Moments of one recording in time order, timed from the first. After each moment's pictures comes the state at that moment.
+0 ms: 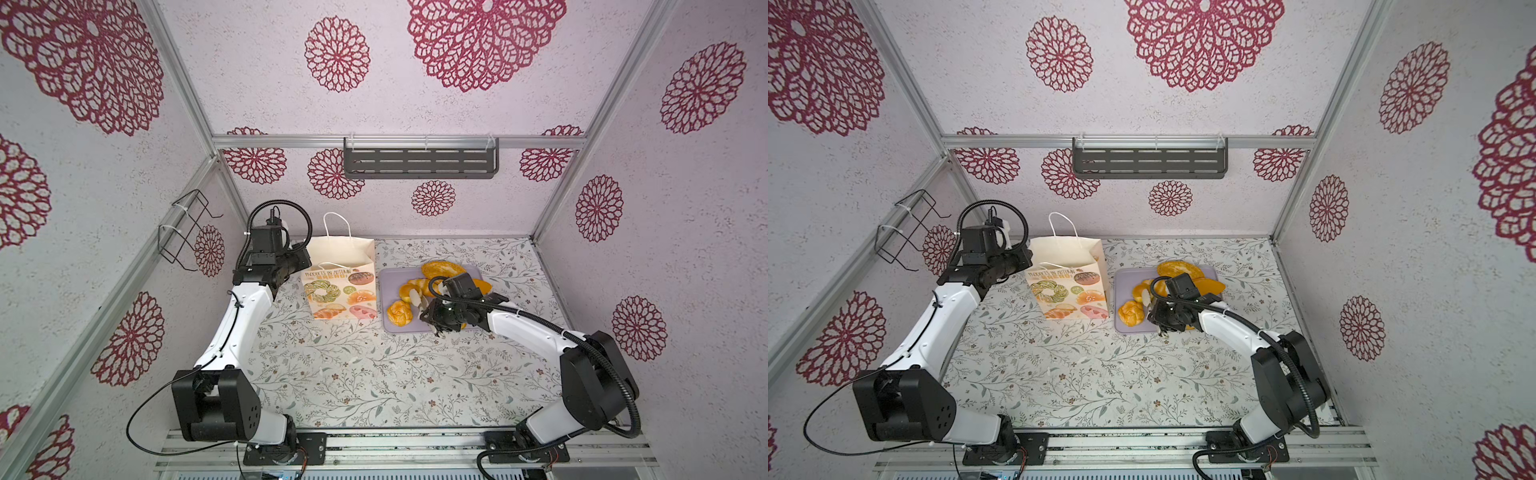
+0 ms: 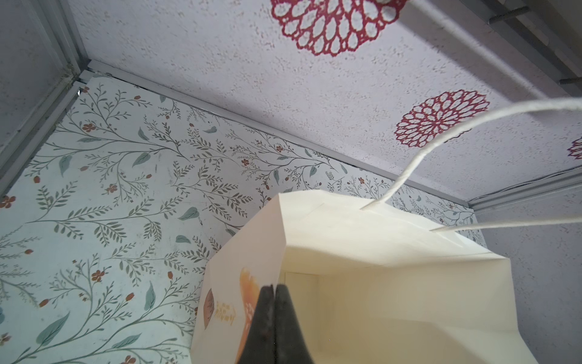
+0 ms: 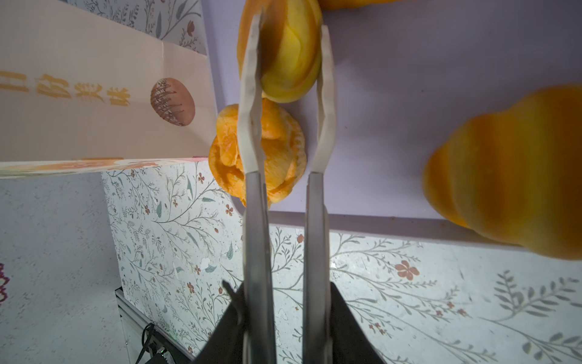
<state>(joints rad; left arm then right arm) 0.01 1.46 1.32 -0.45 0.17 -0.37 0.55 1.54 1.02 -0.43 -0.29 0.79</state>
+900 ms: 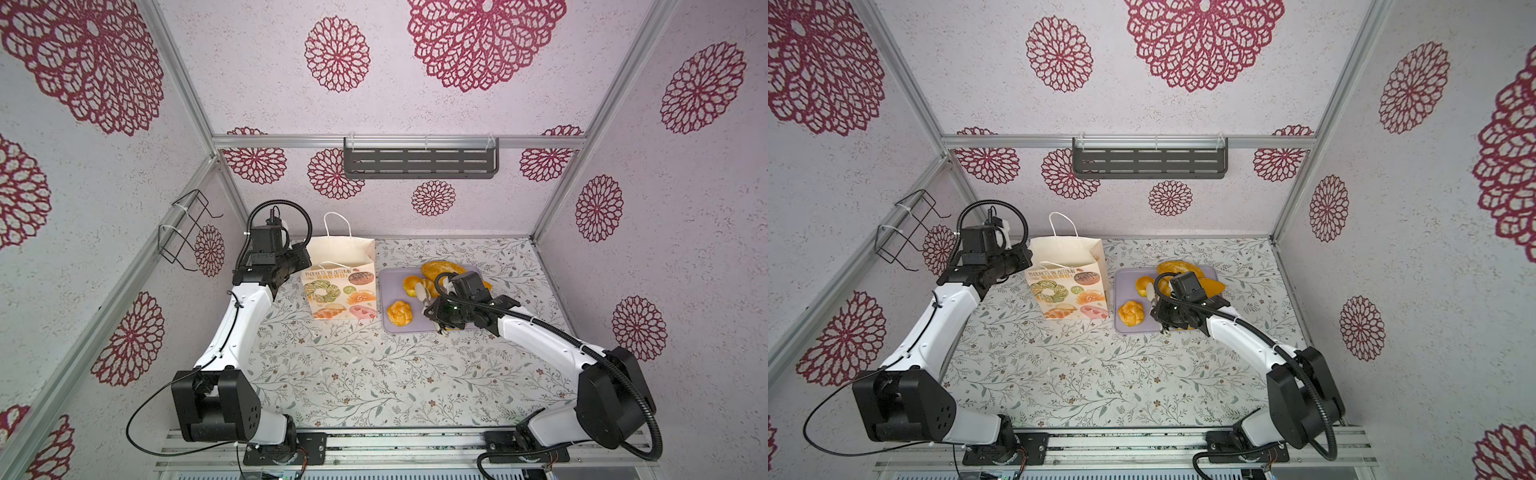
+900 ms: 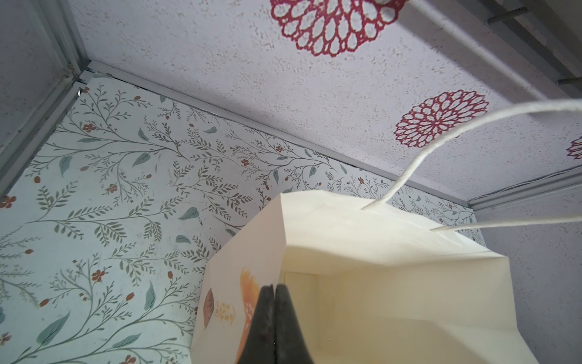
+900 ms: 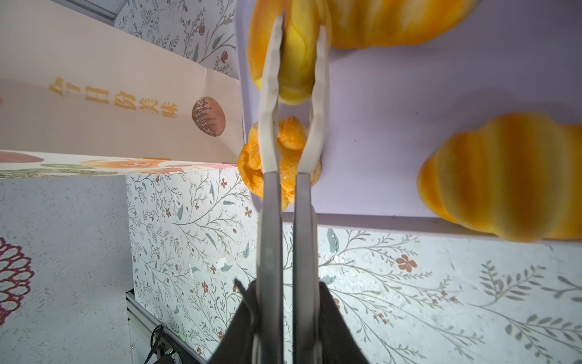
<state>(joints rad) 0.01 1.46 1.32 -0.46 0.17 -0.37 0.55 1.43 1.00 -0.42 -0.26 0.79</state>
